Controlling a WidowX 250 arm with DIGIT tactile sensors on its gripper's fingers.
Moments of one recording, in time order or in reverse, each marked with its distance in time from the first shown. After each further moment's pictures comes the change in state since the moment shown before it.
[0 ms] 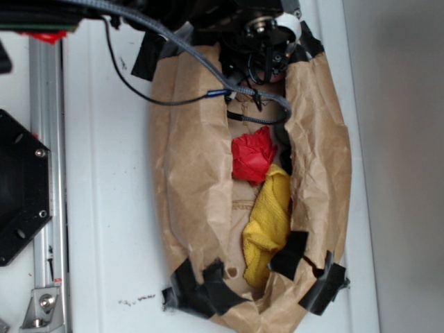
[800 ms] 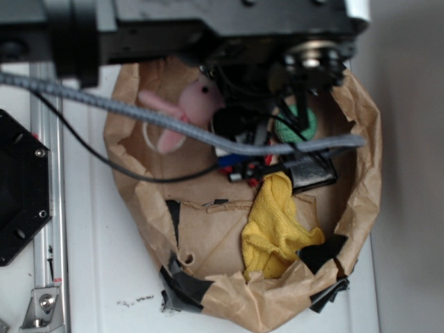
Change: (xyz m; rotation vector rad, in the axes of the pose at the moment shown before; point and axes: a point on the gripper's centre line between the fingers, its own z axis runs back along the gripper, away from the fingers) arm 0.013 -0.066 0.142 -0.111 0.172 0.644
